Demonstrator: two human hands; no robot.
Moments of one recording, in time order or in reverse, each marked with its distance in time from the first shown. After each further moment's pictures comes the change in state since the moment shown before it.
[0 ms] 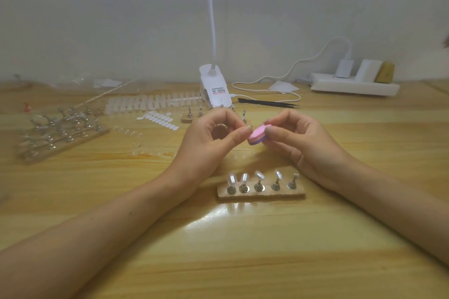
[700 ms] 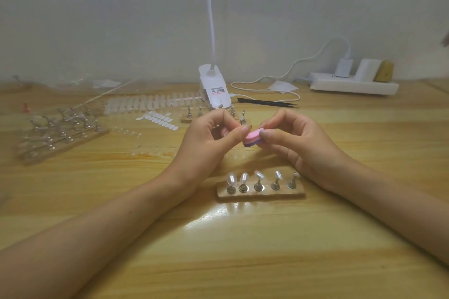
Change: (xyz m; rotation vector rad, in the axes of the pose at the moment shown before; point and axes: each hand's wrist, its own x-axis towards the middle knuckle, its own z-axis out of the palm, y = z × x) left_hand 0.001 -0.004 -0.002 0.035 0.034 -0.053; right_hand -0.002 -0.003 0.003 -0.048 0.017 -0.009
